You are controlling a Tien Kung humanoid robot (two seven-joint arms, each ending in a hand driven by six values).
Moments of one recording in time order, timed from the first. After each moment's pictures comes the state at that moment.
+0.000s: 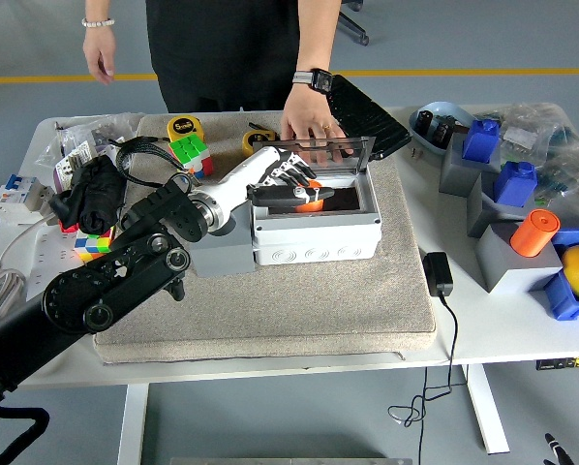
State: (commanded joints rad) left arm -0.70 0.15 -0.73 -1.17 1.37 0.09 0.25; right arm 0.13 -0.20 0.47 0.33 0.18 -0.22 0.08
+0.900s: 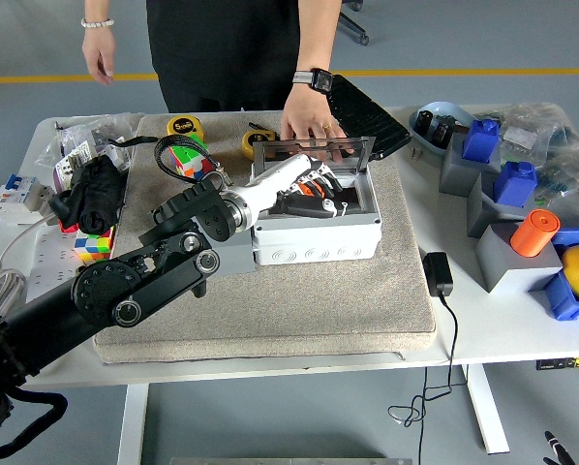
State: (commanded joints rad) left arm -0.79 0.07 -0.62 -1.10 1.38 0.07 0.26; right arm 0.13 -0.20 0.47 0.34 0.17 -0.22 0.08
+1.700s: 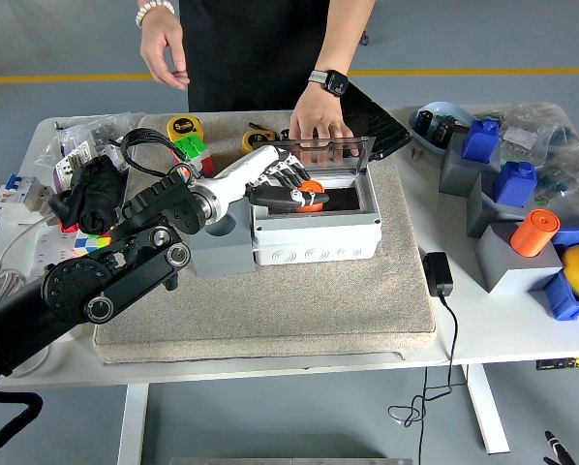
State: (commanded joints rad) left arm -0.77 0.17 -0.65 -1.13 1.42 0.06 0.27; right arm 0.13 -0.20 0.49 0.34 0.17 -0.22 0.08
